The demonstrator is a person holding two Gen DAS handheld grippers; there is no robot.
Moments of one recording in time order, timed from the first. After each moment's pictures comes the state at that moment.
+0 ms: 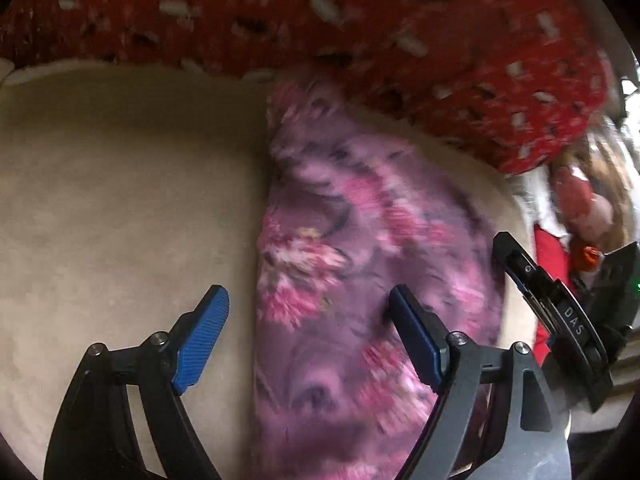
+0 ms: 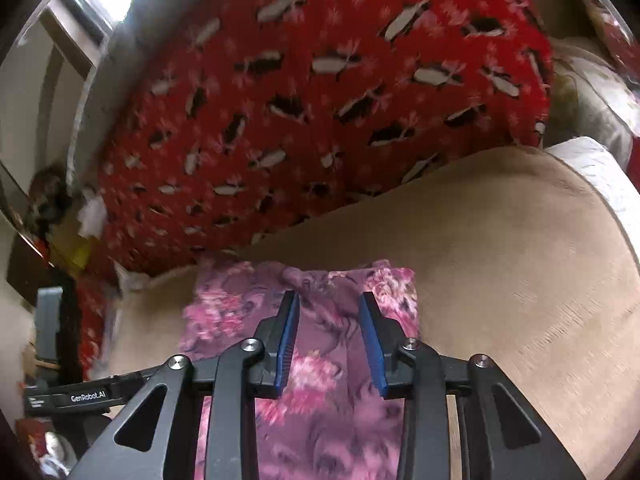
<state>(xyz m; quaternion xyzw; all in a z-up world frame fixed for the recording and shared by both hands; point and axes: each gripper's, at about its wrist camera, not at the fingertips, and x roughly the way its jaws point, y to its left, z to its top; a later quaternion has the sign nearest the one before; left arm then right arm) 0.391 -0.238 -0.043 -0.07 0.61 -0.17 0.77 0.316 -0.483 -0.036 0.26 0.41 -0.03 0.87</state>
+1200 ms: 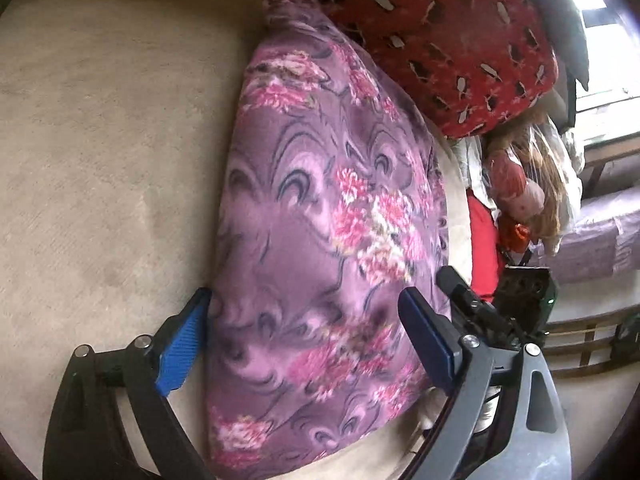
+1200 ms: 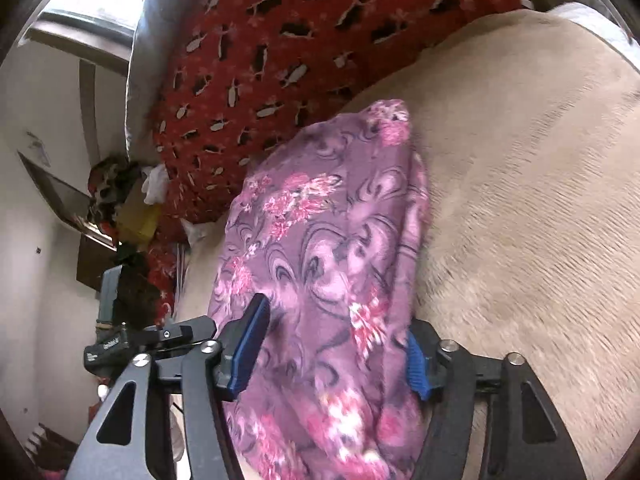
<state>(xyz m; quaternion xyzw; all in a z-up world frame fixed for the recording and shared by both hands) 0.323 -0.214 -0.054 -0.18 0.63 -0.28 0.70 0.232 -0.482 -0.076 0.38 0.41 0.12 0.82</state>
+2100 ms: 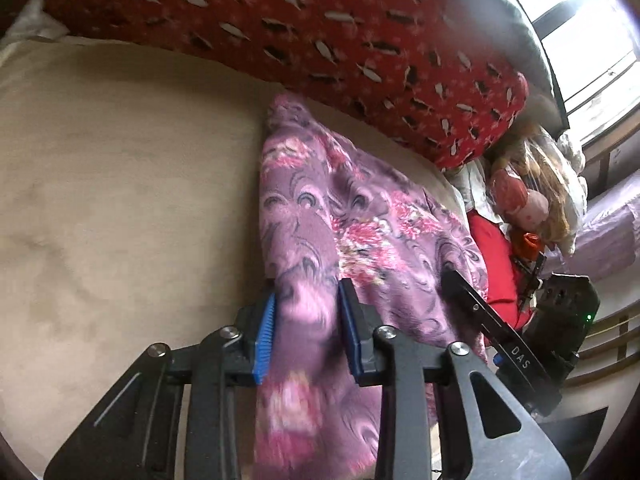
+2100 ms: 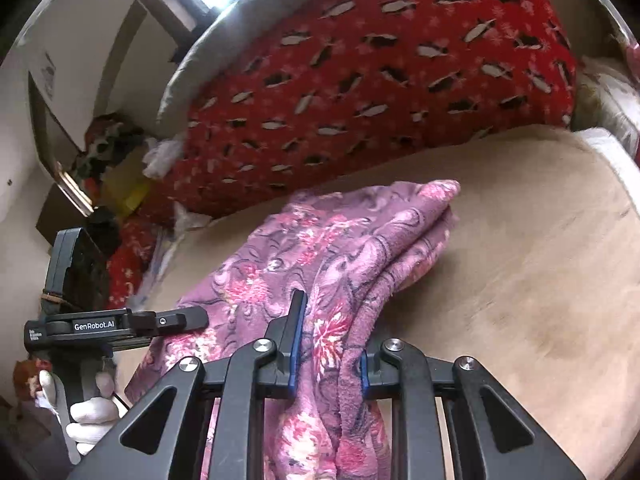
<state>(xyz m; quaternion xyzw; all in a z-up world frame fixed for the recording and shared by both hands) 0.271 -0.130 0.031 -0.14 0.55 -0.24 0.79 0.202 -0.382 0.012 0.25 0.38 0.09 0.89</state>
